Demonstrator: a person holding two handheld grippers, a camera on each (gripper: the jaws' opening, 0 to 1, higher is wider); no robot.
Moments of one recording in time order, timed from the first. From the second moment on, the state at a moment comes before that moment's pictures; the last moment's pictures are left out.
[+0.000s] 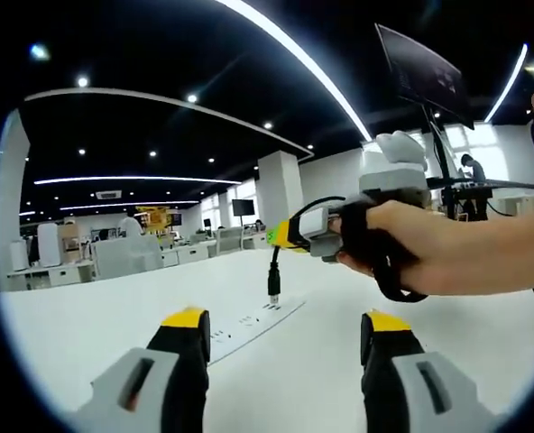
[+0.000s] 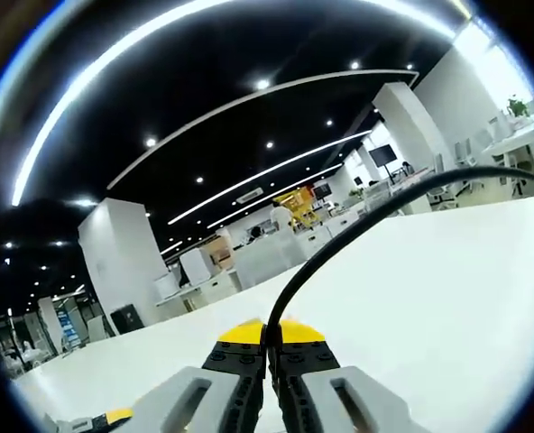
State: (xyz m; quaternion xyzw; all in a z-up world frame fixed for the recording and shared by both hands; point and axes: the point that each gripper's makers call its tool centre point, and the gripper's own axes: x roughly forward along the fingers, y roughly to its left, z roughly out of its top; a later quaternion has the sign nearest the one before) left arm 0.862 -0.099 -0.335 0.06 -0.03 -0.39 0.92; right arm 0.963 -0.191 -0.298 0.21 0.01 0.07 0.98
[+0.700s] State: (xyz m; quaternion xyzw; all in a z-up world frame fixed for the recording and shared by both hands) left arm 0.860 -0.098 -0.335 0.06 -0.03 -0.38 0.92; right arm 0.963 -0.192 -0.306 0.21 0.01 0.06 0.98
